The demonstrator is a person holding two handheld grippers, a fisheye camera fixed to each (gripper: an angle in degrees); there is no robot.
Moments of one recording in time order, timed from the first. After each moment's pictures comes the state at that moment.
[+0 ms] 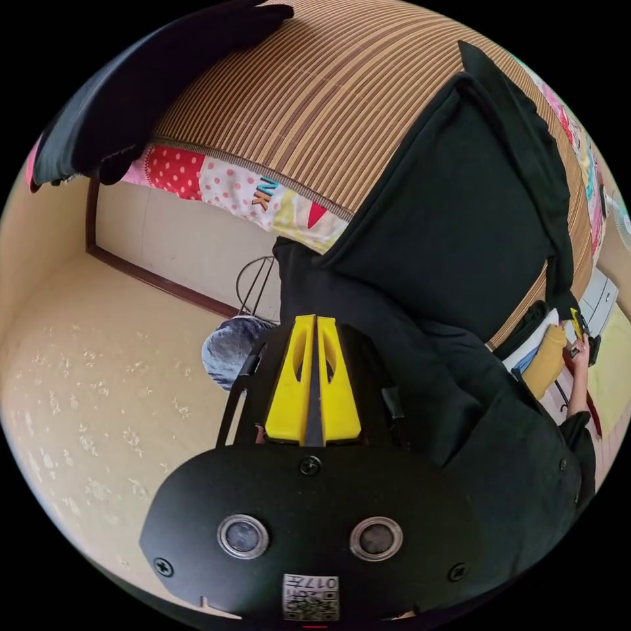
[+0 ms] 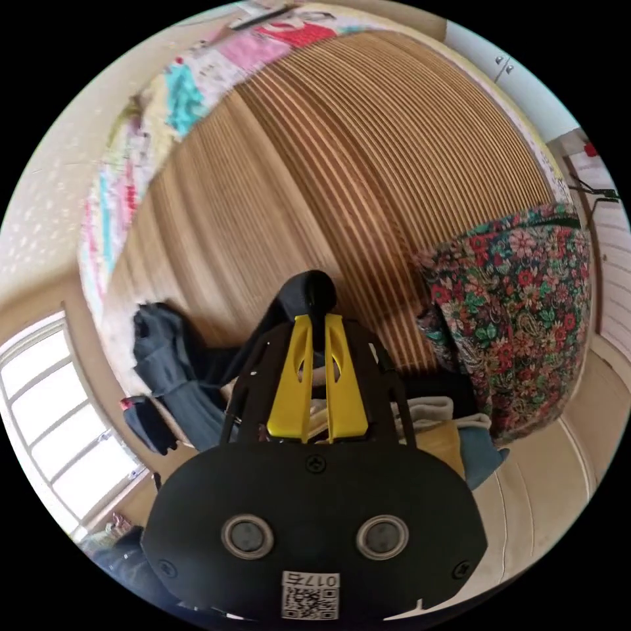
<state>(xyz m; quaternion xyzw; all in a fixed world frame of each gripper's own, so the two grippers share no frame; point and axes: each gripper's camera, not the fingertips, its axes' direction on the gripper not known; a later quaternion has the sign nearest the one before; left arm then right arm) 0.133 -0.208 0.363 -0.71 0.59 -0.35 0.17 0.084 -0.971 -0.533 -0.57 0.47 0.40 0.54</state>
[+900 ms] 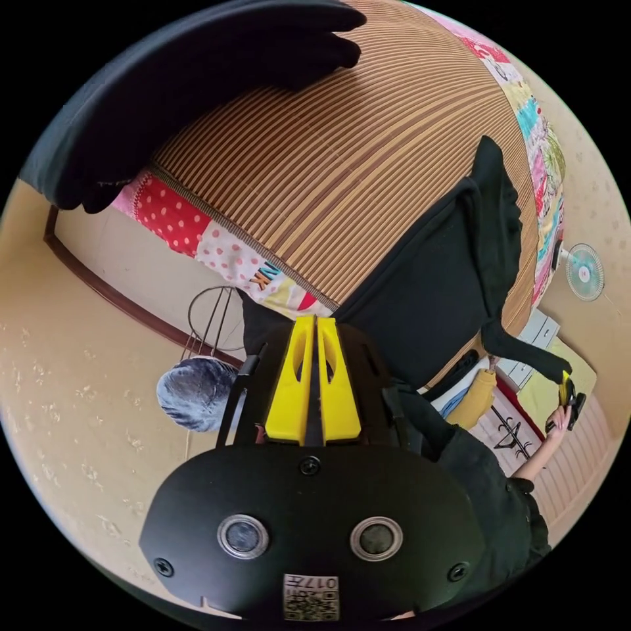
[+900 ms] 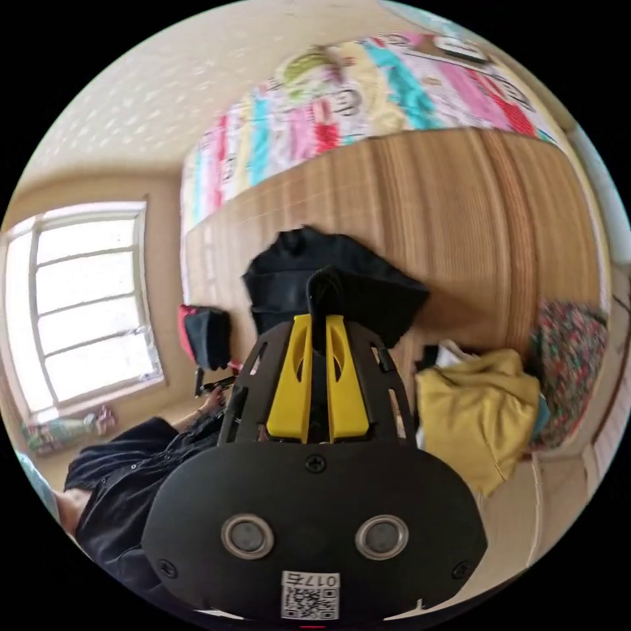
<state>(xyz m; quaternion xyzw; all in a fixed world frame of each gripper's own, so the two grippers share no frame) 0.100 -0.051 0.450 -0.66 0.56 -0.50 0.11 -0.069 -1.026 -0.320 -0.67 0.26 0.35 0.61</state>
